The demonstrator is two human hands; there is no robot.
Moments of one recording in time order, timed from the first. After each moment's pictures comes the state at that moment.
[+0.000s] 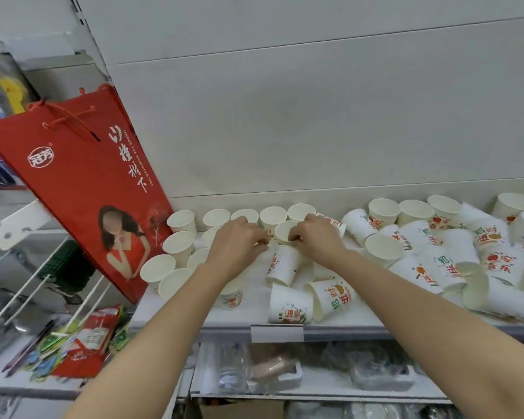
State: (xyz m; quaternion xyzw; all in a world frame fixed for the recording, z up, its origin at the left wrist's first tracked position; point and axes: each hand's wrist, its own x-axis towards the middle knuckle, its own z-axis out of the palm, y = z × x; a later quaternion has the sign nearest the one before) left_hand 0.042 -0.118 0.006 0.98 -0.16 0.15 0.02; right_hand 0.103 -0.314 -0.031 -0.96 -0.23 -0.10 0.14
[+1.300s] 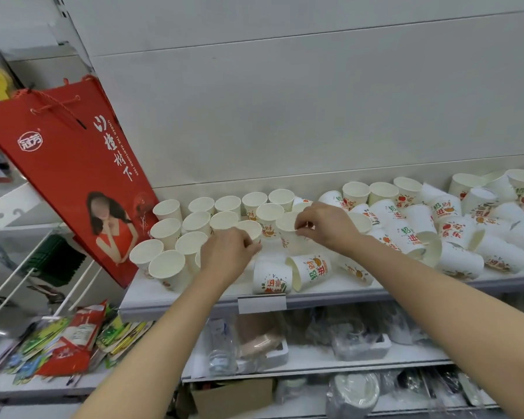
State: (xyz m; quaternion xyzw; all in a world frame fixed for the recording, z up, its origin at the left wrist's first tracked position) left_hand -0.024 -0.145 -0.003 0.98 0.00 0.10 0.16; right_hand 0.040 -0.372 -0.004 -0.94 -0.28 -0.14 0.16
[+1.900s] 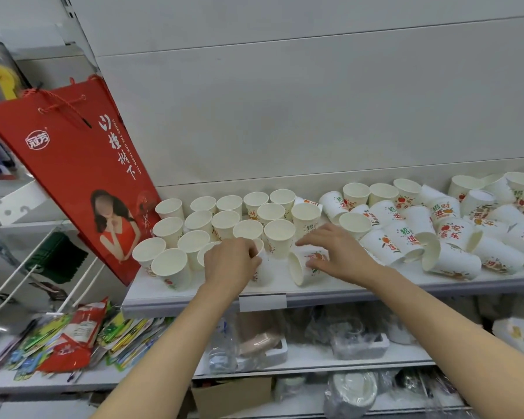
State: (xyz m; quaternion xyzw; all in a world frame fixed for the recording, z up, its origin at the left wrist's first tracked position) left_hand -0.043 -0.153 -0.007 0.99 0.02 0.10 0.11; right_hand -0.004 -0.392 -0.032 -0.92 -0.31 -0.11 0.22
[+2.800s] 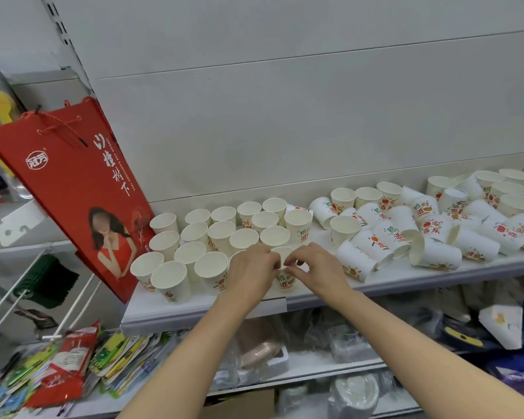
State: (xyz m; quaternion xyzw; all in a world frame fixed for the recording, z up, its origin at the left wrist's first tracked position) left_hand -0.049 -0.176 -0.011 0.97 -0.20 0.14 0.03; right_hand -0.040 -0.344 -0.048 -0.92 -0.18 -0.17 0.30
